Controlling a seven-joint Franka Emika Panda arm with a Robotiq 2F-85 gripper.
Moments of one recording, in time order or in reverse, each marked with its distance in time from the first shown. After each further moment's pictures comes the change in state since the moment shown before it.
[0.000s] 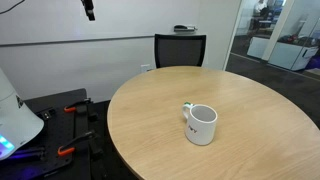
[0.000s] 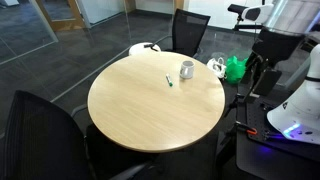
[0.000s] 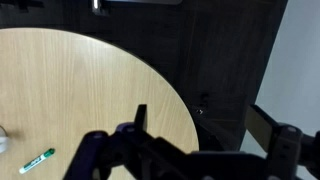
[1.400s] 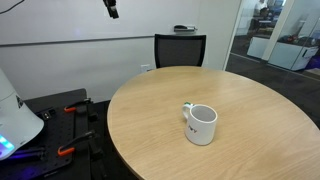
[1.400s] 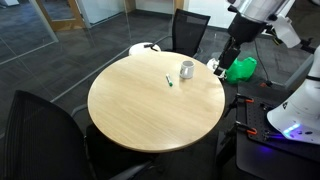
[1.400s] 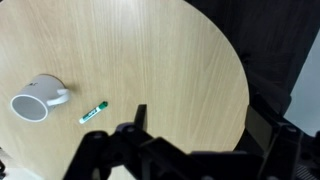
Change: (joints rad) arm -0.158 0.048 -0.035 0.009 -0.216 0.147 0.001
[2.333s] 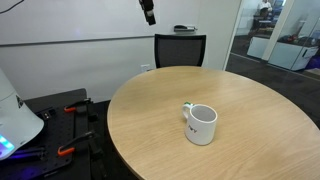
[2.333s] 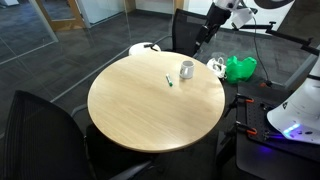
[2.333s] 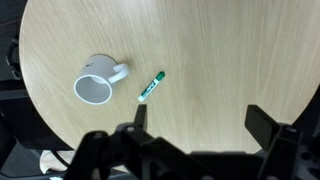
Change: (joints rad) arm -0.177 0.191 -0.201 0.077 -0.127 0.168 -0.026
